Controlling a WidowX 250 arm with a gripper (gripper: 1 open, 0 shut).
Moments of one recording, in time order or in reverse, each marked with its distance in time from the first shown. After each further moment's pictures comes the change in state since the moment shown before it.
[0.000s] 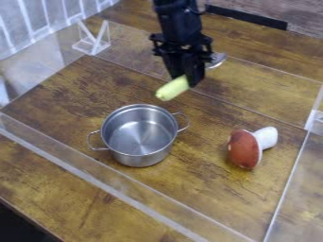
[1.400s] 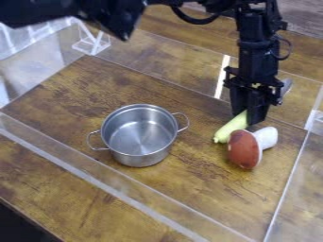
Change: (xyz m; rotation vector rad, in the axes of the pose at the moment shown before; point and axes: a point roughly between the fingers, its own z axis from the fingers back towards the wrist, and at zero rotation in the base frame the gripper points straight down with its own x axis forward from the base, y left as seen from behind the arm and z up) arm 0.040 -0.054 -0.058 0.020 0.214 -0.215
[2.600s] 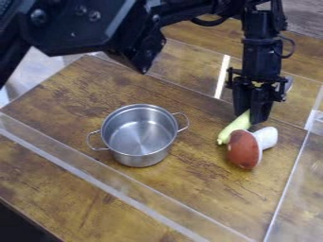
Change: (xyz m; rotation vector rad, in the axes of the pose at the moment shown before) arm -0.006 -0.004 0.003 -0.106 0.130 0.028
